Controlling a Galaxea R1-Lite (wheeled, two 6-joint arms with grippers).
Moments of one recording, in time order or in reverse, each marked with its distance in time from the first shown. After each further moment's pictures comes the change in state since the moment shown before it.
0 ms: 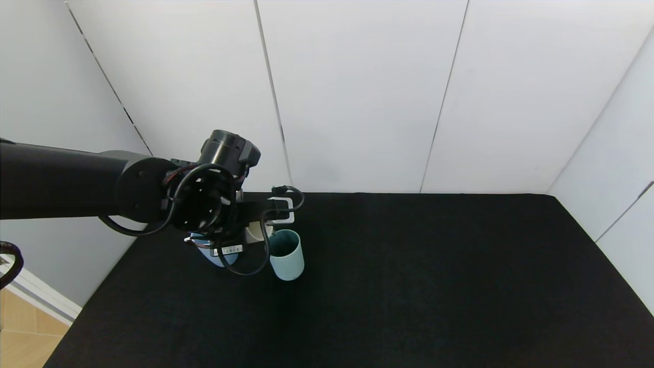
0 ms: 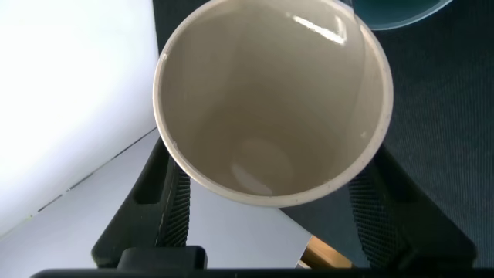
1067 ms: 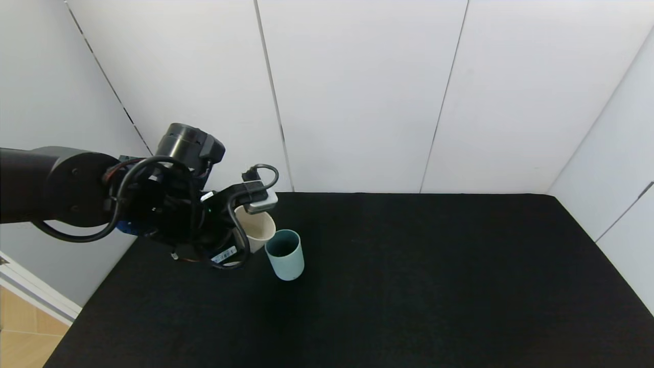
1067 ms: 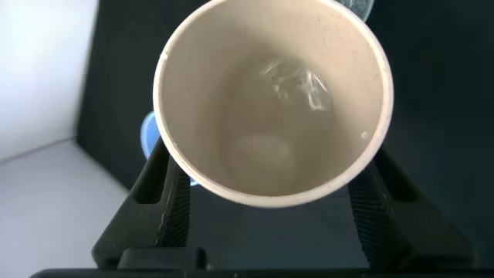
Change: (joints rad) left arm 0.065 -0.120 0.092 0.033 -0.324 -0.322; right arm 0.000 0.000 0.000 0.000 0.000 0.000
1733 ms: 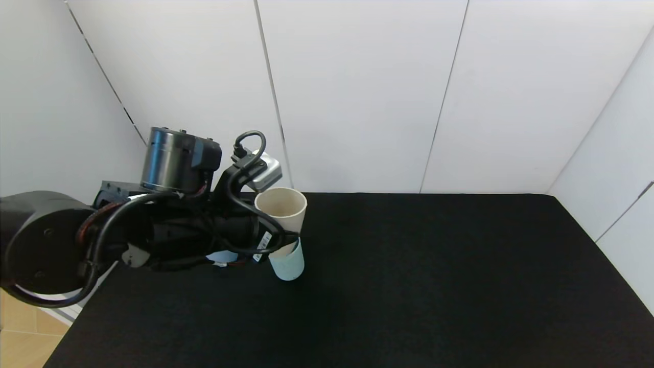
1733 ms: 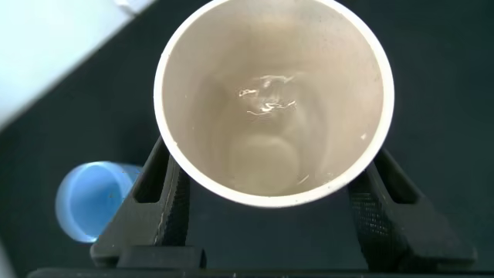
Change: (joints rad) left arm -0.137 -0.104 0.236 -0.439 -0.107 -0.480; right arm 0.000 0.000 0.000 0.000 0.000 0.000
